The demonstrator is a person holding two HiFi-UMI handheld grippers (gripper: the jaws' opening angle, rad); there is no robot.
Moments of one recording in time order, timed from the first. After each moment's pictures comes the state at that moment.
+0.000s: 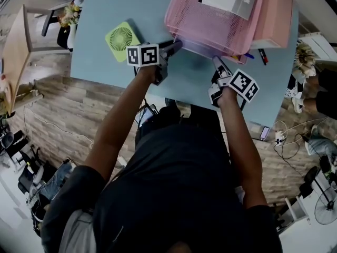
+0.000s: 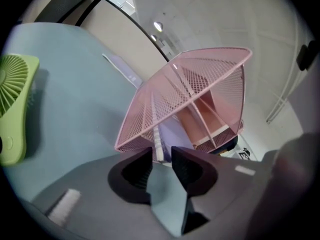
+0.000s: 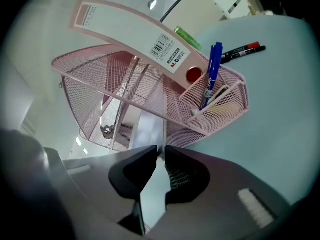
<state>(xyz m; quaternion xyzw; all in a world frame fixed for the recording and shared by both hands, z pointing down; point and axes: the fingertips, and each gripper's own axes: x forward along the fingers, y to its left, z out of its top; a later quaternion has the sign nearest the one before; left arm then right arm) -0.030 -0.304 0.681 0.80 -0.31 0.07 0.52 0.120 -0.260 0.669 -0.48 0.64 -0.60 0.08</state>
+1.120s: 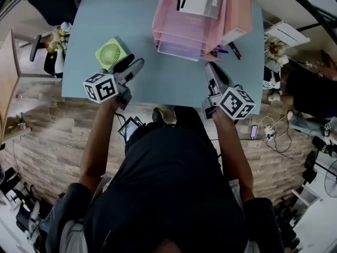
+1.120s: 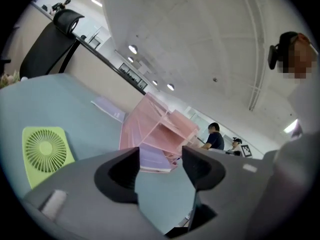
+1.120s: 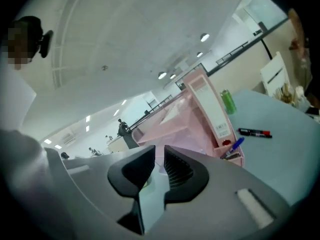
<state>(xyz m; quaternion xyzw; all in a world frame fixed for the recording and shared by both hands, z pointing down) -0.130 -0.246 0.540 0.87 -0.31 0.01 0.38 0.120 -0.204 0.499 -0.54 0.77 -0.35 0.06</state>
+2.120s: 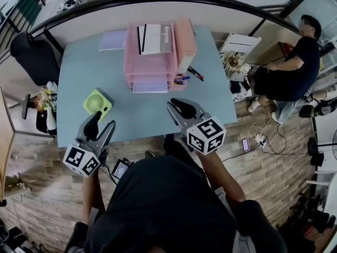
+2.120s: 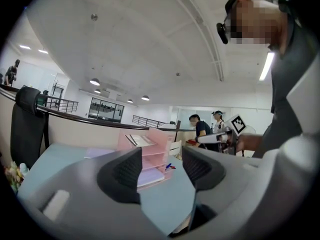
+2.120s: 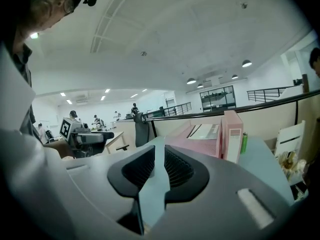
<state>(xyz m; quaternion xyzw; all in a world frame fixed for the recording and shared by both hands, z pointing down) -0.153 -0.136 0.391 0.95 -0.30 0.04 0.10 0.061 -0.115 0.389 -0.50 0.85 -0.15 -0.05</state>
